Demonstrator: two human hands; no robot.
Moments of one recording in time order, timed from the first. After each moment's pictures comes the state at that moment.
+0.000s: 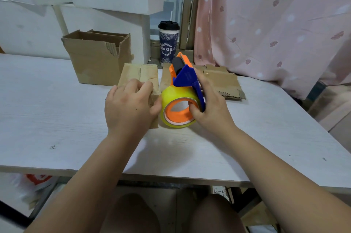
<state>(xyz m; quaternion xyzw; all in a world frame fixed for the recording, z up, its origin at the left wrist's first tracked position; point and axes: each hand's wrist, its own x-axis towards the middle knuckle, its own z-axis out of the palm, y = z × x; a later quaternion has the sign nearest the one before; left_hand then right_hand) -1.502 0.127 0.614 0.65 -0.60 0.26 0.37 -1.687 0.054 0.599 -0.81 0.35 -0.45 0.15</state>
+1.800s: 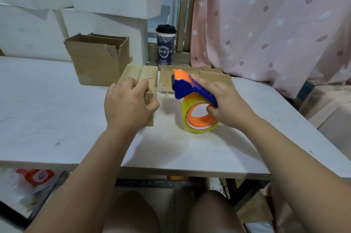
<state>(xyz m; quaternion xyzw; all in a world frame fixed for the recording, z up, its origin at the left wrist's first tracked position) -1.494 0.125 0.616 0.67 -0.59 0.21 0.39 -1.731 0.055 0.633 -0.89 0.38 -0.26 0.01</state>
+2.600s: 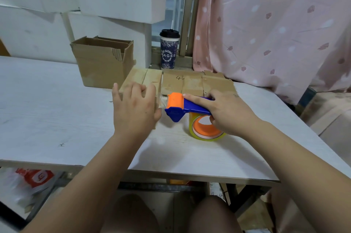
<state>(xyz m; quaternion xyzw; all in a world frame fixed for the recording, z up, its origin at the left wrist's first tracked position) -1.500 0.130 0.614 0.70 -0.61 0.26 0.25 -1.723 0.069 0.643 -0.90 0.40 -0.09 -0.16</state>
